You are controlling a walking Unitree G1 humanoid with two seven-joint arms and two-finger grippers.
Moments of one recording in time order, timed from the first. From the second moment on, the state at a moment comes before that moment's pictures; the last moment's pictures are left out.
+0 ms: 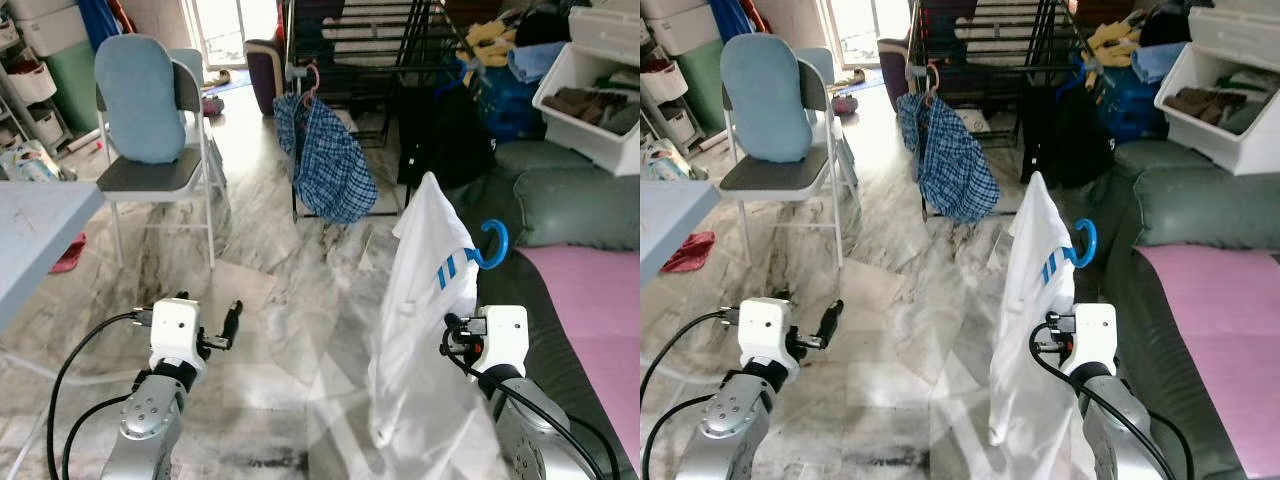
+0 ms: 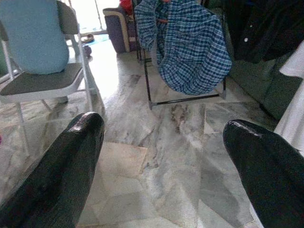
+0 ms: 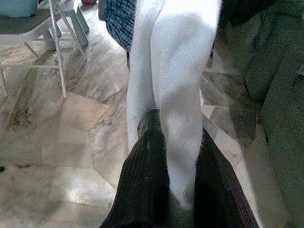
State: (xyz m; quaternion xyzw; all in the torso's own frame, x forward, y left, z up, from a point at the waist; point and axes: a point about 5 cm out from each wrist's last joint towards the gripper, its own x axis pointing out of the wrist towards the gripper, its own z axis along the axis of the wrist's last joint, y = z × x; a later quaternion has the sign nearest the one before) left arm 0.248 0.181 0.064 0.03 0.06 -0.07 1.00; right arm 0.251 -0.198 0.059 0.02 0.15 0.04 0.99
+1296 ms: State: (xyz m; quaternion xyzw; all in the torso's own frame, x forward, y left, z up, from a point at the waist) left arm 0.265 0.158 0.075 0.01 0.03 -0.11 0.99; right arm 0.265 -0.197 0.070 0.02 0.12 0.03 0.99
